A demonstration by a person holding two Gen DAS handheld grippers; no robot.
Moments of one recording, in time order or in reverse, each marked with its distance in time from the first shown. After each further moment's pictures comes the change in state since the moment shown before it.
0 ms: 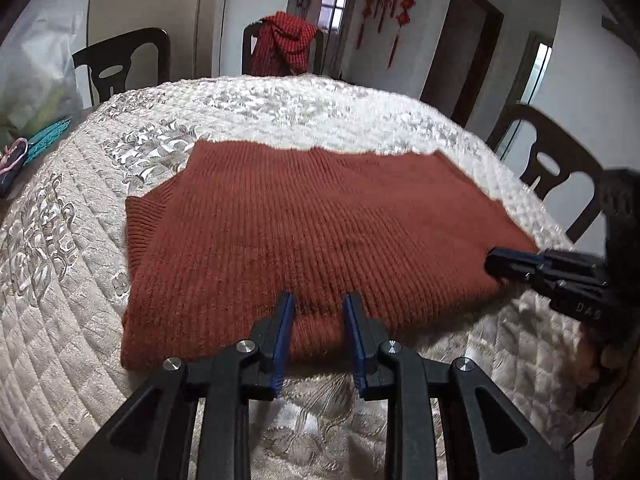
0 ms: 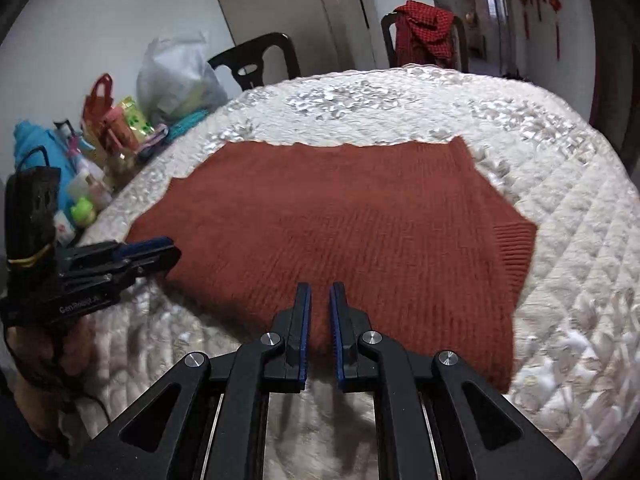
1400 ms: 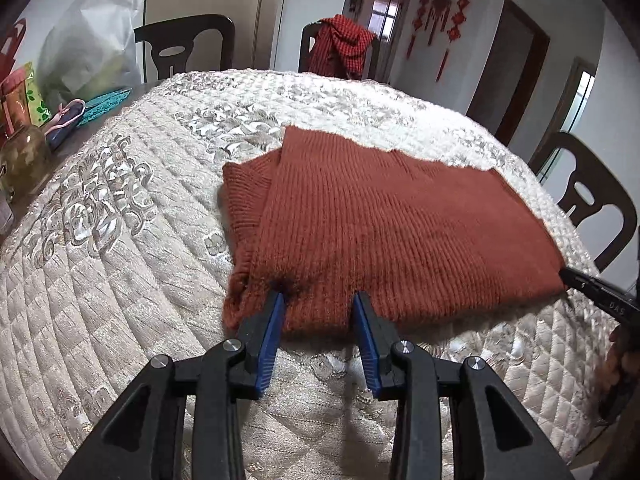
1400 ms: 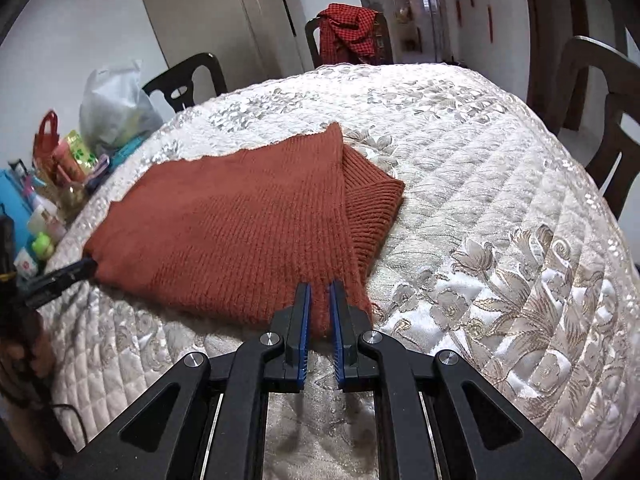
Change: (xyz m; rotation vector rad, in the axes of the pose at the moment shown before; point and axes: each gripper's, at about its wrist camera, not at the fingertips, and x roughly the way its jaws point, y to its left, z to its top) left arm -0.021 0.044 -0.021 -0.129 -0.022 0.119; right arm -0.024 -0.043 -0.022 0.149 -0.031 -0.177
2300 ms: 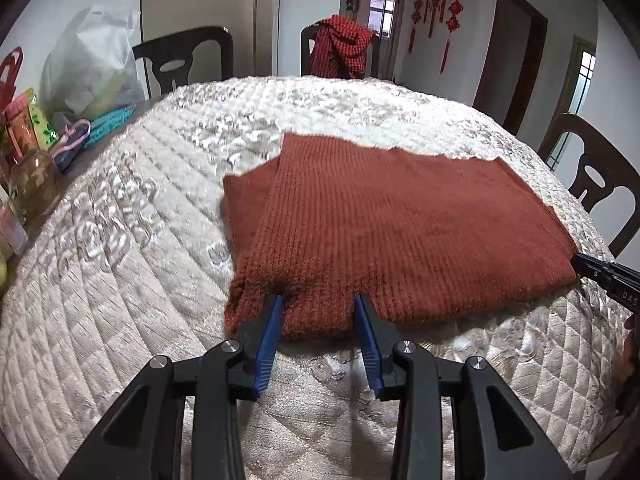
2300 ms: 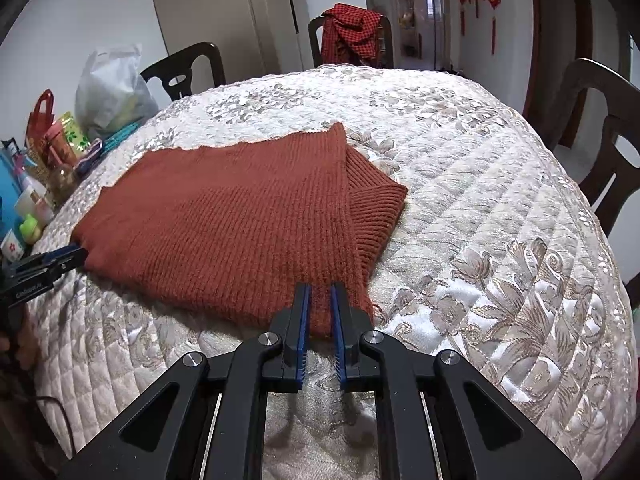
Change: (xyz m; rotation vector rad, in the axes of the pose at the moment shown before) left arm -0.005 -0.011 0.003 0.059 -0.017 0.059; right arm -0.003 0.005 -0.003 -0.039 -0.002 -0.039
